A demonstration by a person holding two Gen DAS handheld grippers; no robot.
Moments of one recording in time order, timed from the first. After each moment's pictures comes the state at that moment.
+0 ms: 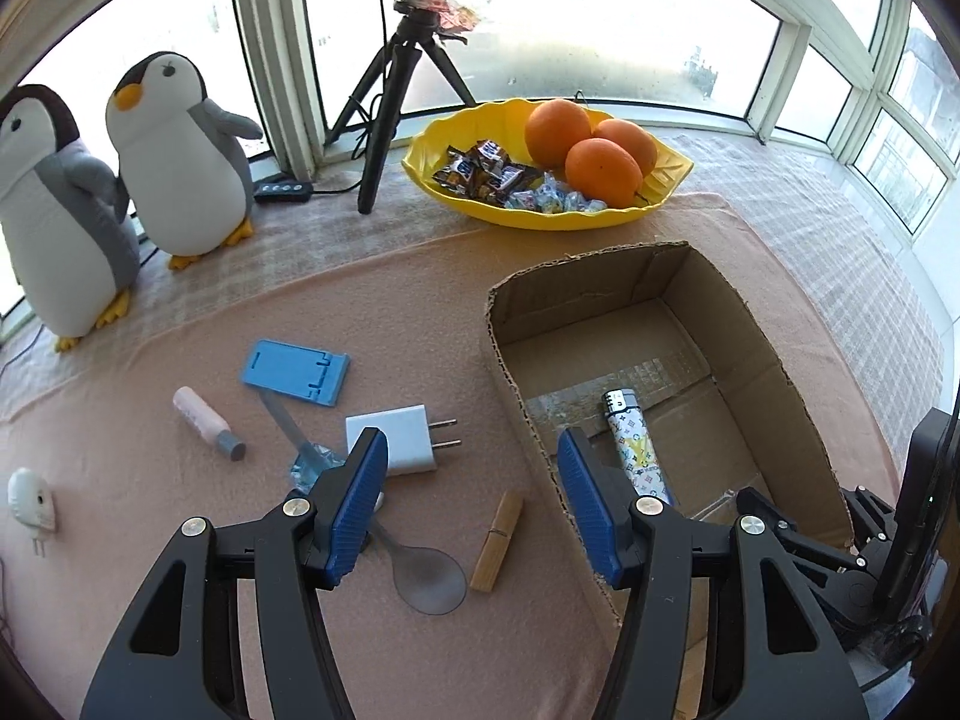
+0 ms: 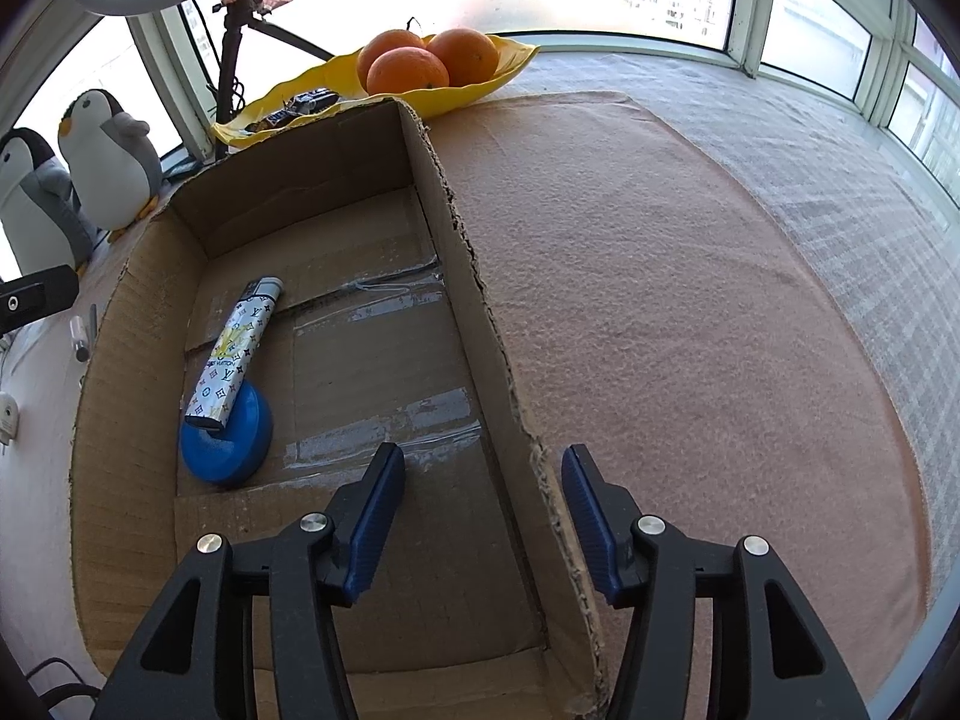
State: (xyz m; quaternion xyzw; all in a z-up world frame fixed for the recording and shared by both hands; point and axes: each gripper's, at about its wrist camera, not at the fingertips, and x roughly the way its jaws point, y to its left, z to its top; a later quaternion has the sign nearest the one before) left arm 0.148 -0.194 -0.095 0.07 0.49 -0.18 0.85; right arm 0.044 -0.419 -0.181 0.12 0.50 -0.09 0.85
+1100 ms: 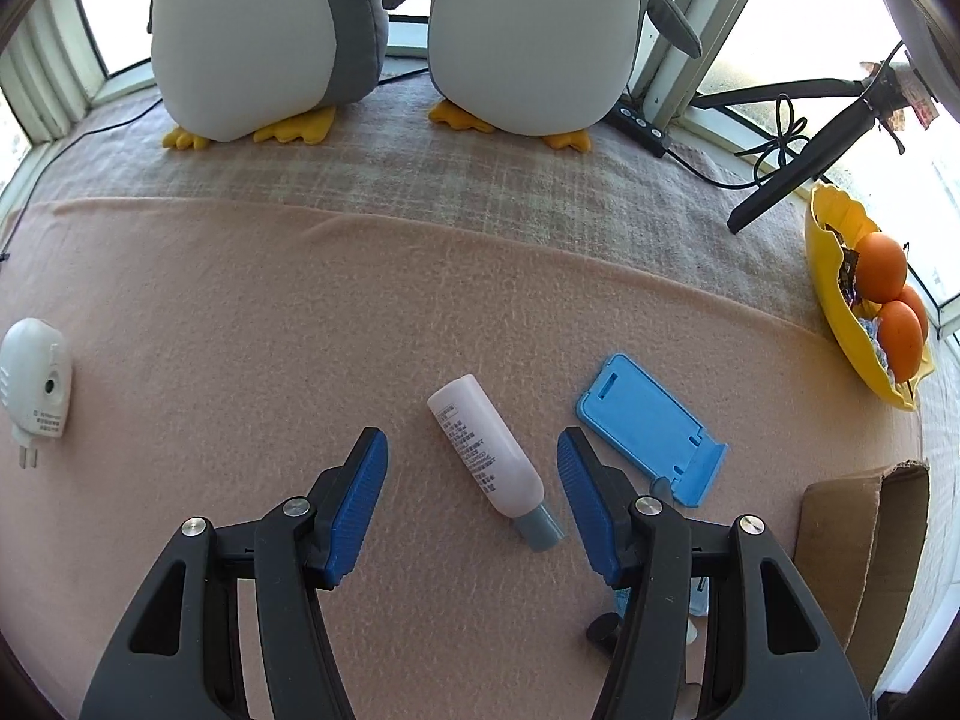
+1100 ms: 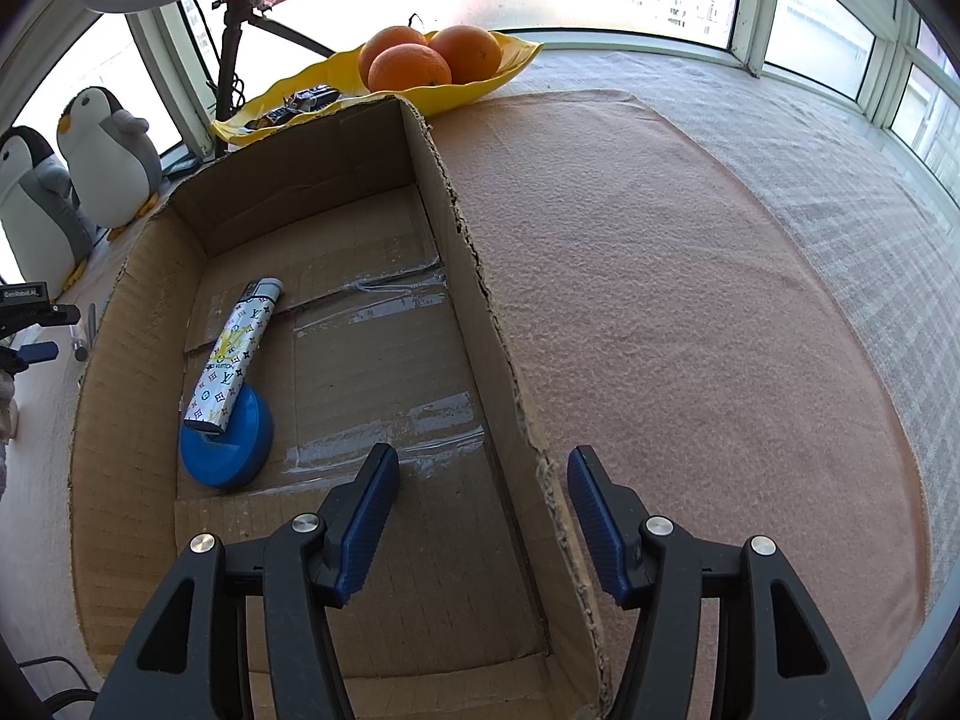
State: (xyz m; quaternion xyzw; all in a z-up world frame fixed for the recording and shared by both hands) left arm 0.253 -0.047 -0.170 -0.09 0.57 0.02 0.82; right arm 0.046 -0.418 -0.181 0.12 0.50 -0.09 0.85
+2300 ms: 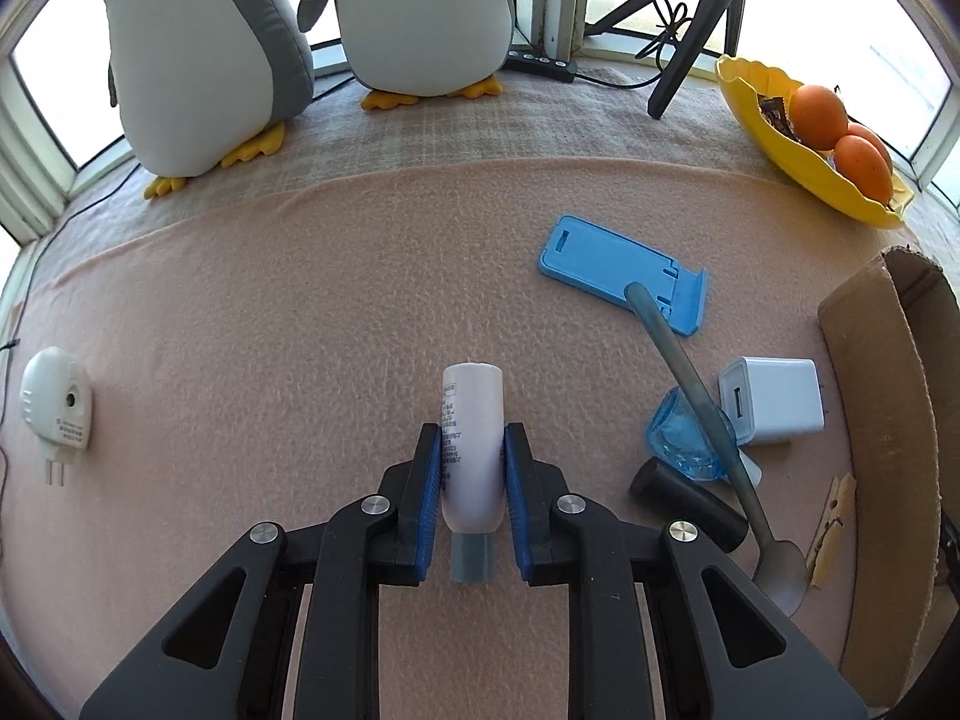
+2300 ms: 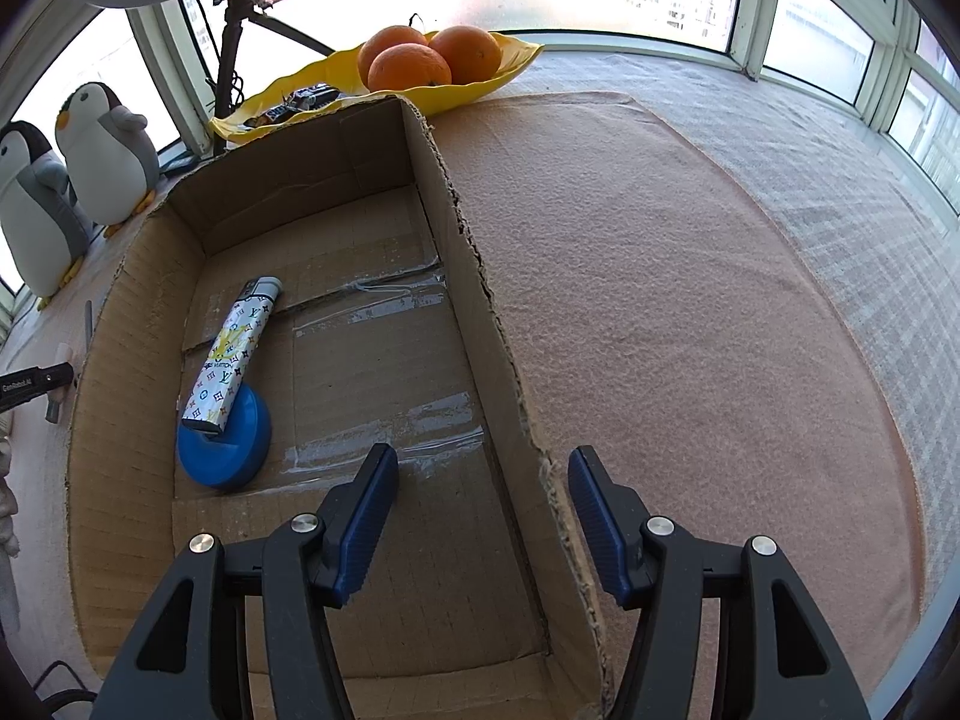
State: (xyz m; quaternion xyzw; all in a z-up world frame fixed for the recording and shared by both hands) left arm 0.190 -0.066 -0.176 0.04 0.54 -0.04 0.84; right arm 0.045 -0.418 -0.182 0.11 0.50 -0.10 0.85
